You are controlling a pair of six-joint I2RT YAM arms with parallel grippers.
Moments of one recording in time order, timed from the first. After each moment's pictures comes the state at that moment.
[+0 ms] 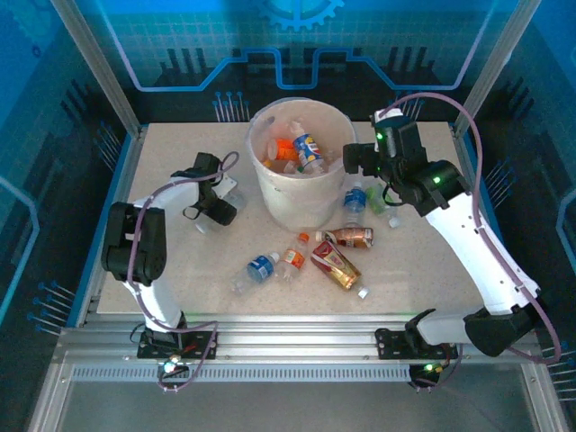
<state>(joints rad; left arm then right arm) -0.10 1.79 1.19 -0.63 -0.03 0.37 0.50 1.32 1.59 -0.88 0.38 0.26</state>
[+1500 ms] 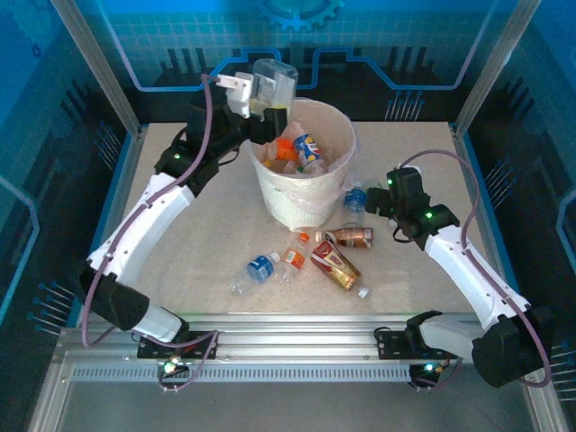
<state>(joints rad) -0.44 1.52 1.65 -0.32 0.07 -0.20 0.31 1.14 0.96 -0.63 0.34 0.38</state>
